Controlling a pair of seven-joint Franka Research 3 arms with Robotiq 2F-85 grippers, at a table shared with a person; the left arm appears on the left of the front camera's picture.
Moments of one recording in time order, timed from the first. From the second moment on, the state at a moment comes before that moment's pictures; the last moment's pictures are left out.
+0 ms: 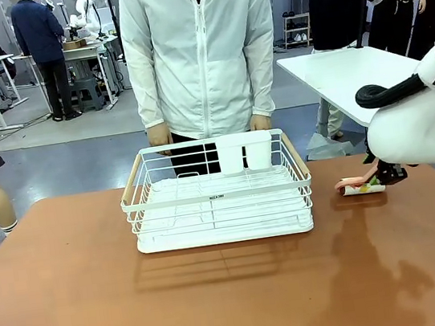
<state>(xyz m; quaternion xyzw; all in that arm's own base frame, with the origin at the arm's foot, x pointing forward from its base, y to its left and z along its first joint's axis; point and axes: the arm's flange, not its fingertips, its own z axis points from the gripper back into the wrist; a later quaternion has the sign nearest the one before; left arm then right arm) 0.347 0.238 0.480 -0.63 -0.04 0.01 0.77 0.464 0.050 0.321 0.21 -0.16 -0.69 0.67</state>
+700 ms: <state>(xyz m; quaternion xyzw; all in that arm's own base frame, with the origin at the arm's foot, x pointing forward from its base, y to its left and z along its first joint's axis) 0.347 0.238 0.480 -0.63 -0.04 0.01 0.77 0.420 0.054 0.365 0.06 -0.07 -0.69 0.72</state>
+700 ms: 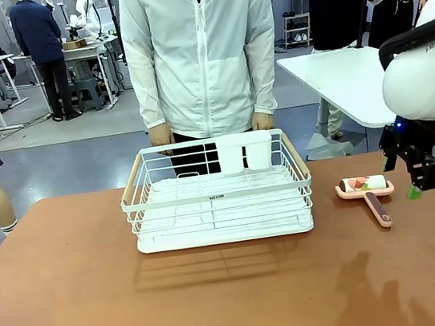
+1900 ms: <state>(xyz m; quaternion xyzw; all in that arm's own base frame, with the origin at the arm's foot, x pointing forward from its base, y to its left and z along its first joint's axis) 0.347 0.238 0.480 -0.63 -0.04 0.01 0.77 0.424 0.055 0.375 0.06 -0.07 -0.70 0.71</state>
